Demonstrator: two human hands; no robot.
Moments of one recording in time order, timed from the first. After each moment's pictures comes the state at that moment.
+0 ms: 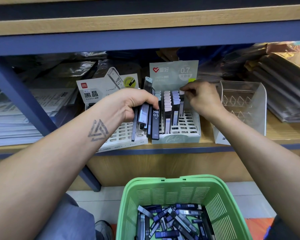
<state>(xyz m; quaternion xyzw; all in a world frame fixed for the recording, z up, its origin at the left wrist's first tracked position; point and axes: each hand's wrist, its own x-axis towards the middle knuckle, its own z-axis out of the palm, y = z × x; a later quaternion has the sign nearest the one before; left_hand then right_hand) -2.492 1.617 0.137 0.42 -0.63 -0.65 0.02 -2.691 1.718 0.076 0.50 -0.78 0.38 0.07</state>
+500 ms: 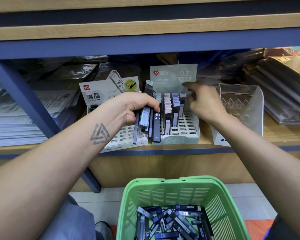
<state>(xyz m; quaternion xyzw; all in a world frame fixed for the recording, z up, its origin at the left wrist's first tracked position) -2.487 1.623 0.138 0.40 -0.63 -0.67 0.03 -2.680 1.731 0.086 0.49 -0.80 0.32 0.10</state>
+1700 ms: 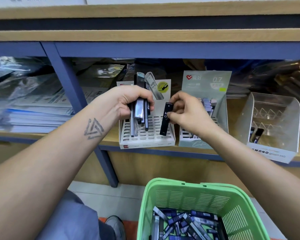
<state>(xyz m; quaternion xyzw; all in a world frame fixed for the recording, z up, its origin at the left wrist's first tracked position) -2.403 1.578 0.155 0.40 -0.60 -0.67 0.13 -2.563 1.694 0.093 0.55 -0.69 0.45 -0.14</state>
